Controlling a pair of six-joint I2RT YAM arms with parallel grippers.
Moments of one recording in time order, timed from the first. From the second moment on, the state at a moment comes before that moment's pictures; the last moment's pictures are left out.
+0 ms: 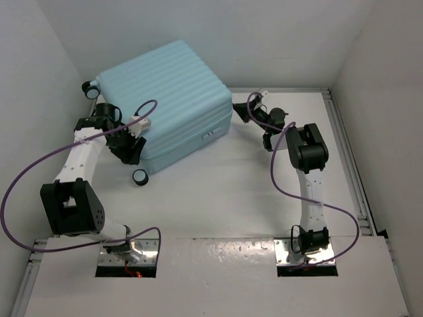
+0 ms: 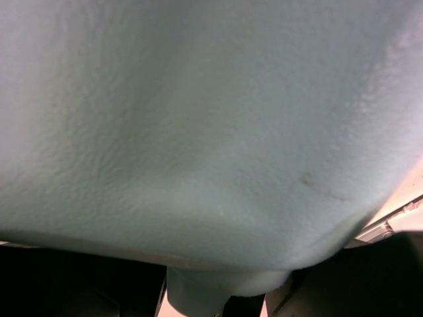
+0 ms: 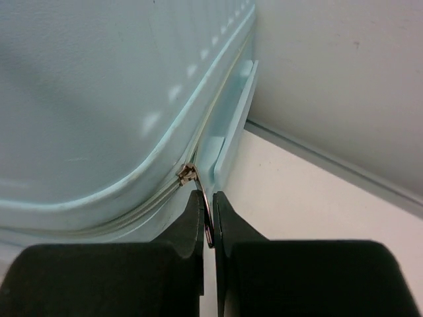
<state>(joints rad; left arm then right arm) 0.13 1.52 1.26 -0.99 0.29 0.70 0.15 2.36 1.24 1.32 -0.60 0.16</state>
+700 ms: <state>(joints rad) 0.12 1.49 1.21 -0.92 0.32 0.69 0.24 2.90 2.02 1.37 -0.48 0.16</state>
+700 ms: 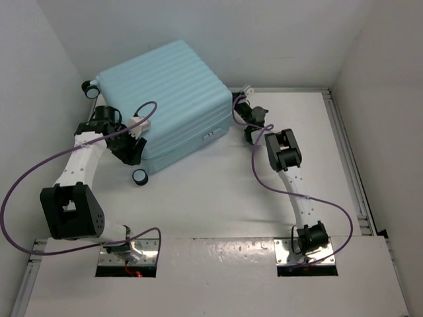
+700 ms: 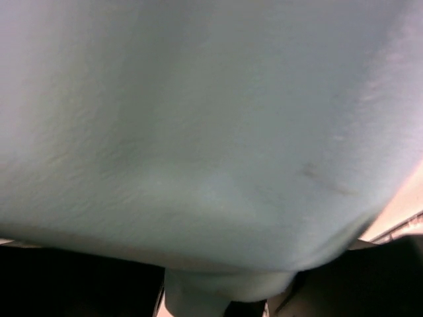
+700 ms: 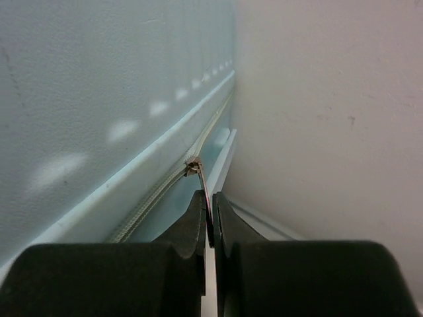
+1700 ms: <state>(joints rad) 0.16 1.21 1.03 -0.65 0.12 0.12 0.28 2.75 1.78 1.36 -0.42 0.17</state>
